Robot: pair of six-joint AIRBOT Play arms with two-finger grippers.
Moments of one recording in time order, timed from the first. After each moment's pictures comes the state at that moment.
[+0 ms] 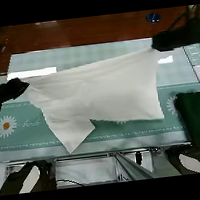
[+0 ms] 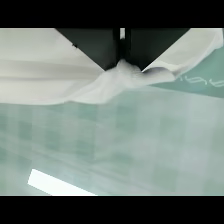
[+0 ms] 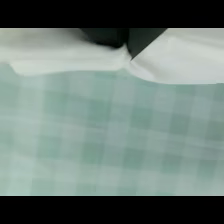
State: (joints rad) left arm 0.22 -0.87 0.81 0.97 -0.87 -1.43; right arm 0.11 -1.27 1.45 -1.33 1.09 1.55
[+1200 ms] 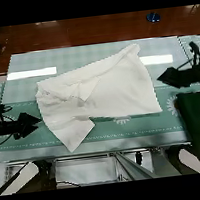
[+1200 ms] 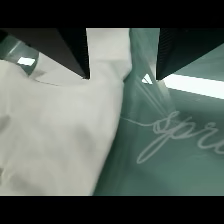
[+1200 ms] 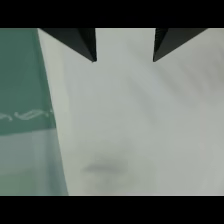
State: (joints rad) left arm 0.69 -1.11 0.50 0.90 -1.25 -1.20; right arm -0.31 -1.04 0.79 -0.93 1.09 1.35
